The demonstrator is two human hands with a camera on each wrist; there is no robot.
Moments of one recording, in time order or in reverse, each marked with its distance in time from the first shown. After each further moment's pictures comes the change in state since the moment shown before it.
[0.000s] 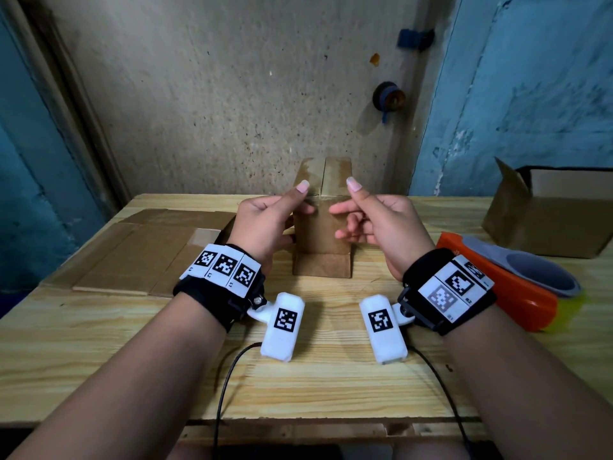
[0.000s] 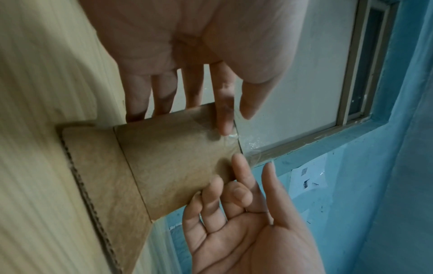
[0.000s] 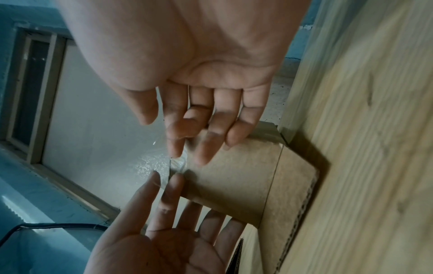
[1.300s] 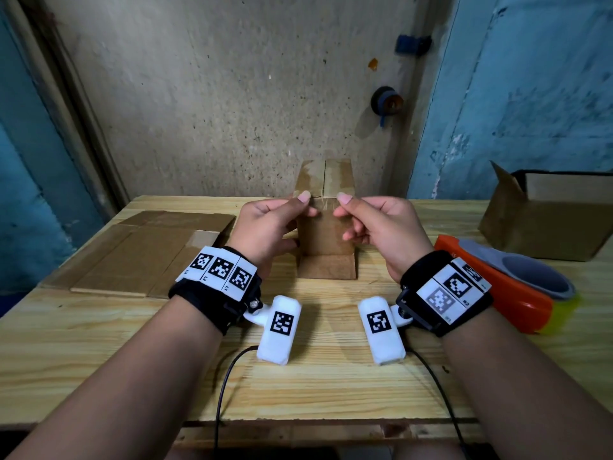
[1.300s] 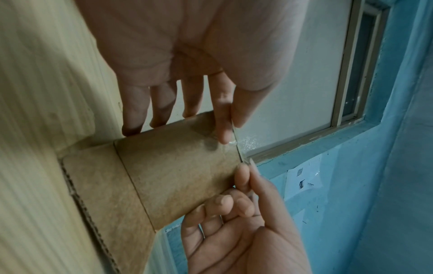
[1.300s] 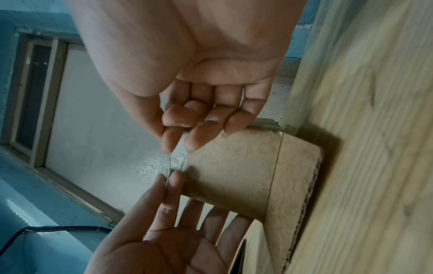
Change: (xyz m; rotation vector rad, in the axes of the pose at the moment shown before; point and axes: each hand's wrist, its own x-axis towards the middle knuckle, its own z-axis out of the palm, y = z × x) left_hand -0.002 0.000 -0.001 0.035 -0.090 -0.025; right_hand 0.001 0.000 0.000 0.004 0.049 -0.056
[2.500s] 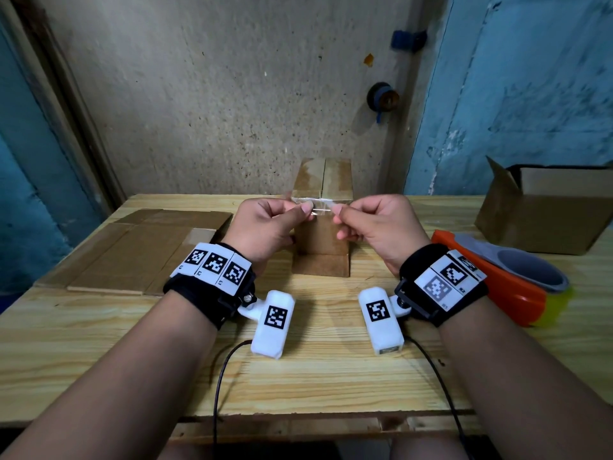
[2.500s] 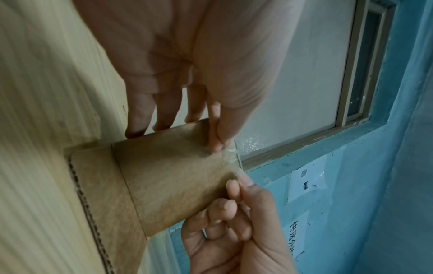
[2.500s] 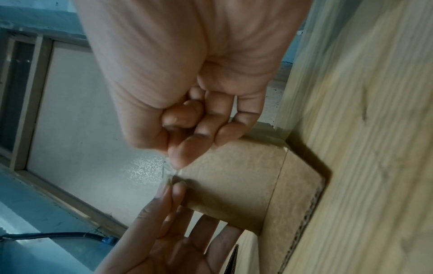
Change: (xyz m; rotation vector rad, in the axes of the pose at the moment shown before) left_hand 0.001 -0.006 -0.003 0.131 -0.003 0.072; right_hand 0.005 0.008 -0.005 -0.101 -0.003 -0.020
